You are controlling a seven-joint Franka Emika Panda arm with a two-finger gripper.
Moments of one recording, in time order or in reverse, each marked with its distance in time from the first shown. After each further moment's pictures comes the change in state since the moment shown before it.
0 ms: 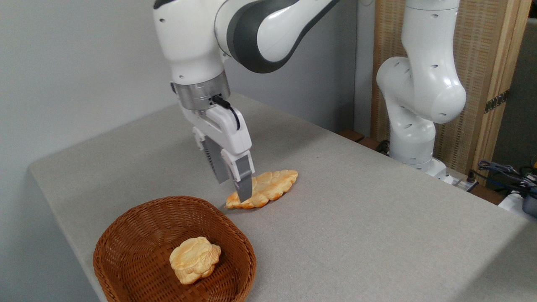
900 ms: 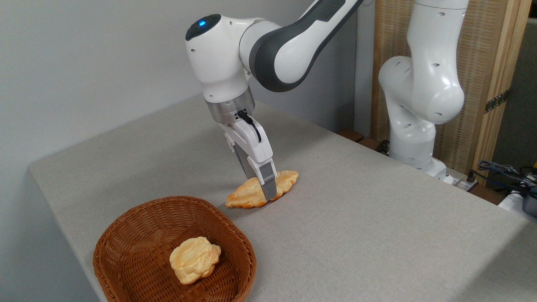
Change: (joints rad) arm -0.061 -0.090 -0.001 -0.231 0.000 0.058 0.037
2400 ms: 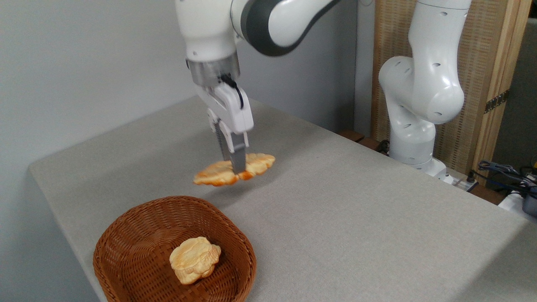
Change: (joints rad) arm -0.002 -0.034 -0.001 0.154 -0.017 -0.026 0.001
